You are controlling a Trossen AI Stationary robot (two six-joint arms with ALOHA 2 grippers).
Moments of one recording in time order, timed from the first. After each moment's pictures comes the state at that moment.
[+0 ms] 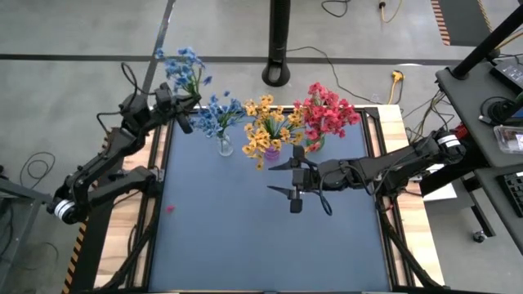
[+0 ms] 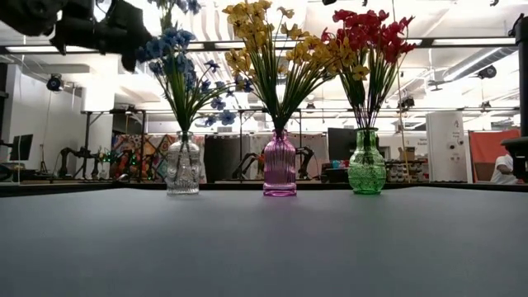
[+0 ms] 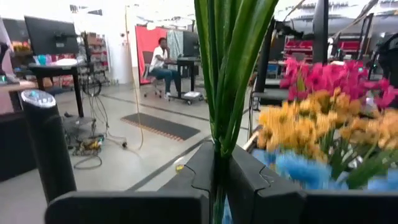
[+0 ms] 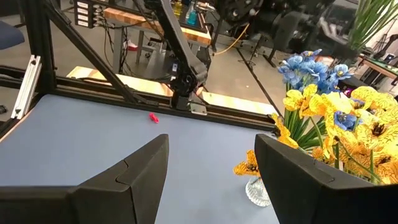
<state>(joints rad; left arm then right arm) 1.00 0.76 0.58 0.26 0.46 -0.02 0.23 1.40 1.05 0.16 0.34 -0.19</state>
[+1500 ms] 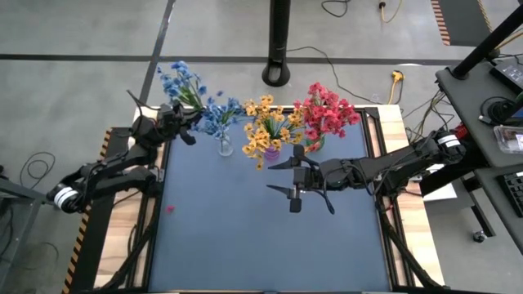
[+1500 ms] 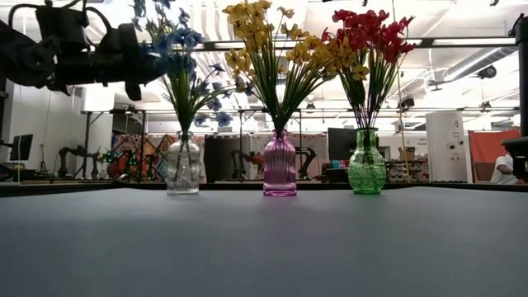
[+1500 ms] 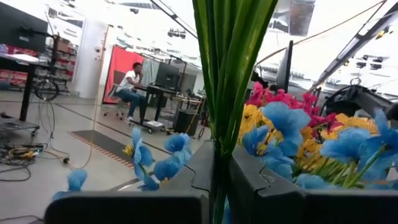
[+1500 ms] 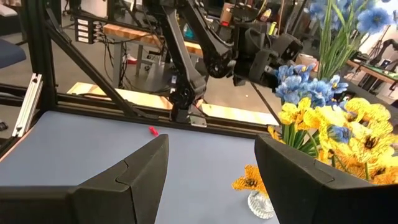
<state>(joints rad) 0.95 0.88 0.22 0.96 0.48 -0.37 0.23 1.40 1.04 0.22 0.34 -0.18</state>
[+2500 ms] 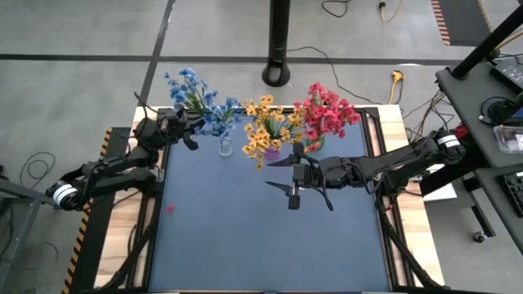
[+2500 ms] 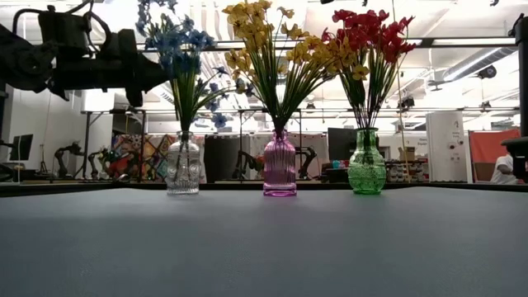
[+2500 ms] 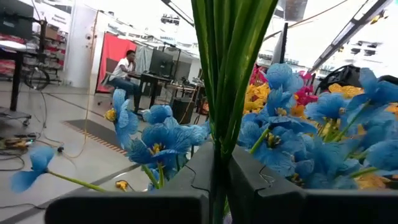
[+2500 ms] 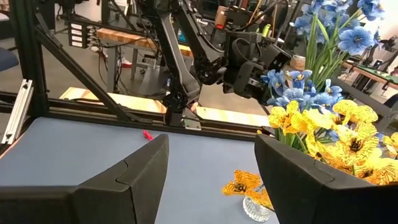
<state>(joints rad) 0.90 0.90 0.19 0.96 0.48 -0.34 0.22 1.41 1.04 0.24 0.34 -0.18</state>
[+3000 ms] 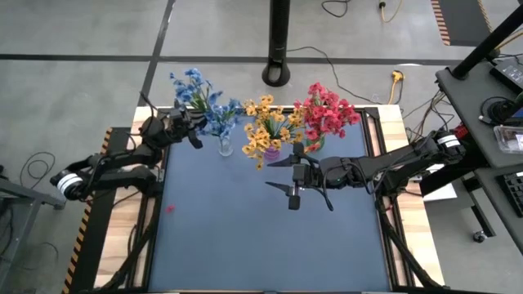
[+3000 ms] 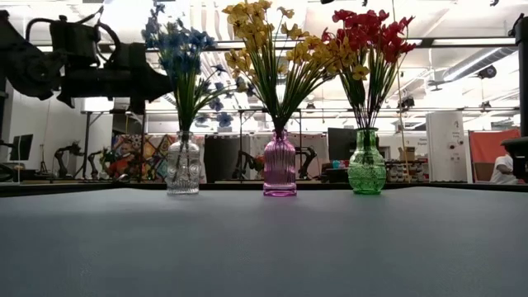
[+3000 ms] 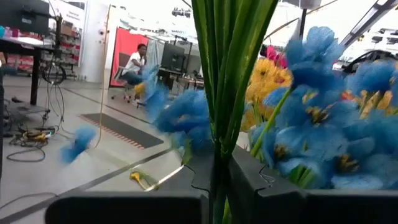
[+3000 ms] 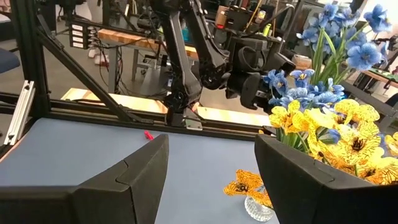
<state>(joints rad) 0.90 1.03 0.19 1.04 0.43 -0.29 0.22 1.41 1.04 0.24 0.34 -0.18</state>
